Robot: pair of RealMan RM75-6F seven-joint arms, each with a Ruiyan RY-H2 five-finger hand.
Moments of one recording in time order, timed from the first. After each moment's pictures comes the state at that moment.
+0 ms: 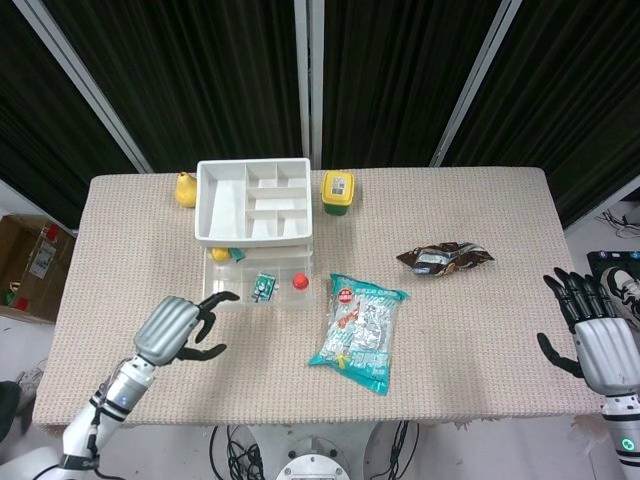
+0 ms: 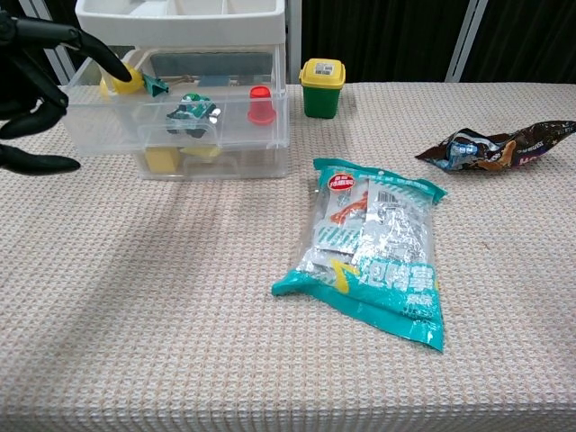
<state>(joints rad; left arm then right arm) -0.47 -1.17 -0.05 -1.94 1.54 1.19 -0.01 0.10 -1.02 0.04 -1.66 -1.62 1.53 0.08</state>
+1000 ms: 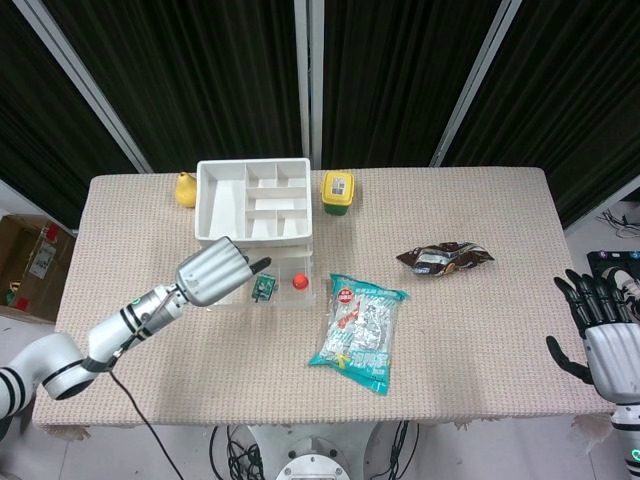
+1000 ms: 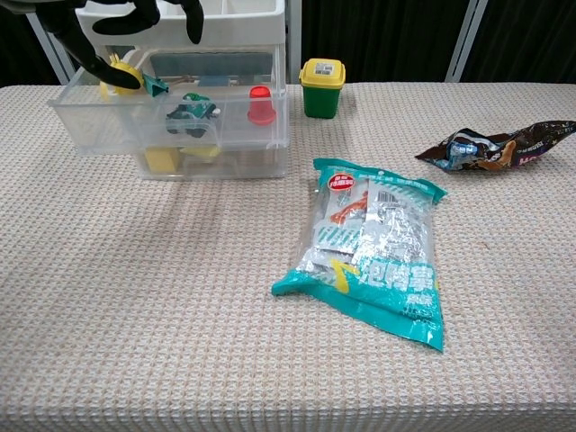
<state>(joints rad) -0.83 -1.16 -0.16 -1.54 1.80 1.00 0.25 0.07 -0.97 0.04 -1.72 -1.62 1.56 0.03</state>
